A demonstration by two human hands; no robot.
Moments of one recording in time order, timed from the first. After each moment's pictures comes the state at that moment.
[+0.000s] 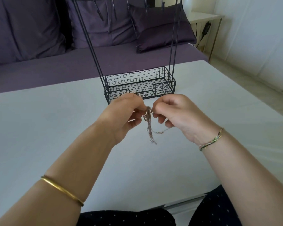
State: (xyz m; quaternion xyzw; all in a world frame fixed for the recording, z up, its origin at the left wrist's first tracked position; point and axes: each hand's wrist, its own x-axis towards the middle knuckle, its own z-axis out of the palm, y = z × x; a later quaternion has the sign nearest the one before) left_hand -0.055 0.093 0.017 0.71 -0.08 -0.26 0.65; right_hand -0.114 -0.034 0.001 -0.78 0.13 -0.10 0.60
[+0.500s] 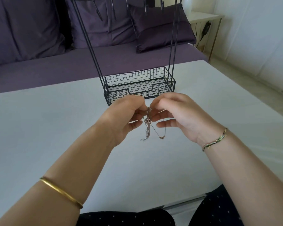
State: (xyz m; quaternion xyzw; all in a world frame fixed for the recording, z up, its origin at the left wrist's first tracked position) left_hand -0.058 0.091 0.019 0.72 -0.06 -0.26 0.64; right_hand -0.115 -0.039 0.006 -0.71 0.13 -0.04 0.69
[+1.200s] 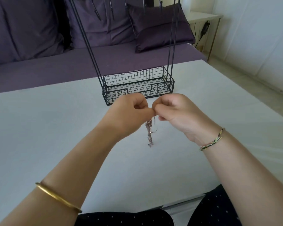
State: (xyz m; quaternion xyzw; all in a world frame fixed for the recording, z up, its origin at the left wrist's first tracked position) left_hand -0.062 0.091 0.019 0.87 -0.25 -0.09 0.41; right_hand -0.112 -0.037 -0.002 -0.81 0.09 -0.11 0.57
